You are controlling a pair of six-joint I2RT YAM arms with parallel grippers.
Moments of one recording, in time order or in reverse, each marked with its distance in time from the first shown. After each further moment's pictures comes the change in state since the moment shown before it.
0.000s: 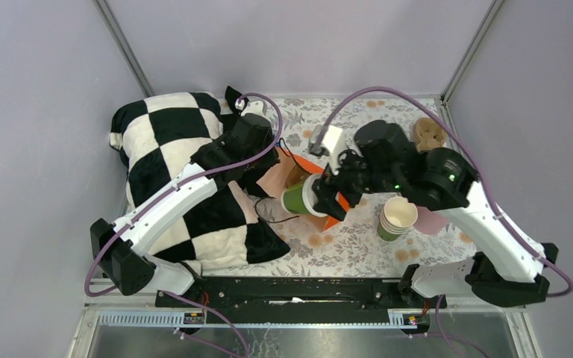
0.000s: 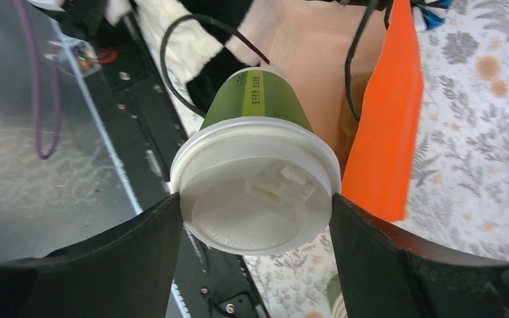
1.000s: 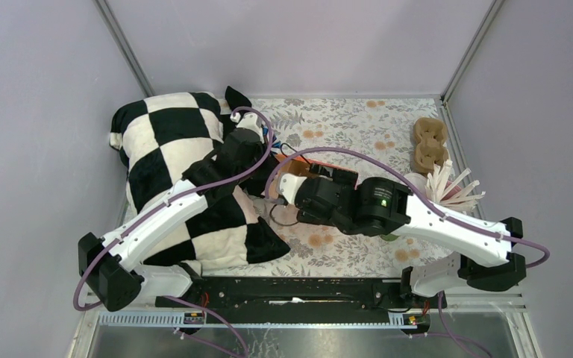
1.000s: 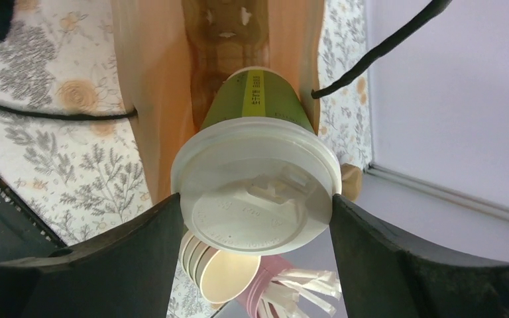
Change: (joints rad) left arm 0.000 -0.124 -0.191 0.141 0.102 -0.023; right arm 0.382 0.157 -0.126 -0.093 0.898 -0.200
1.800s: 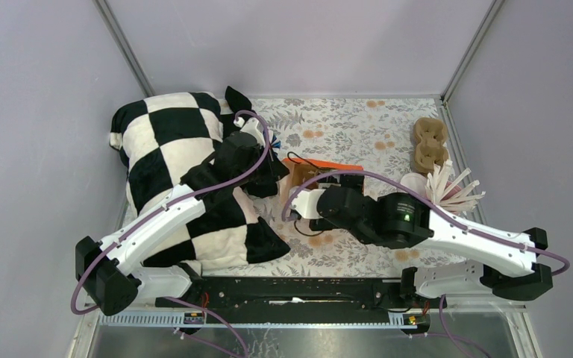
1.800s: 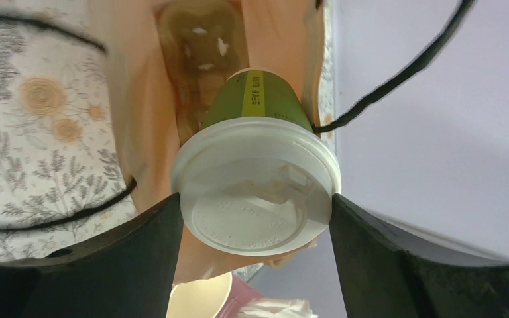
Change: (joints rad) left arm 0.000 -0.041 -0.070 0.085 0.177 -0.069; right arm 0.003 -0.205 -0.285 0.256 0.008 -0.249
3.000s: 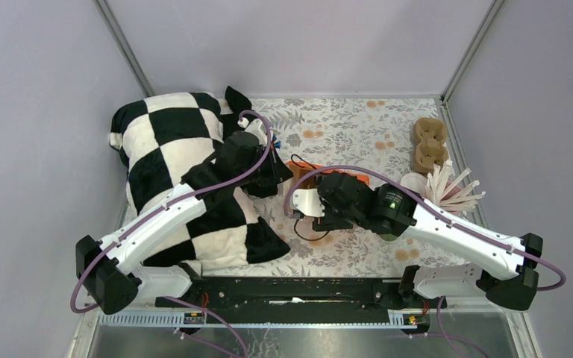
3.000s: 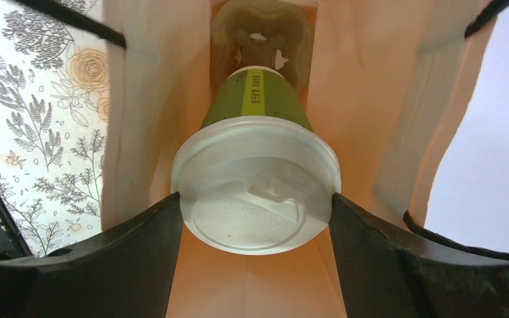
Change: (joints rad) left arm -0.015 0.010 0.023 -0.023 0.055 -0.018; right arm -0.203 -0.004 -0.133 0.063 -0.345 -0.125
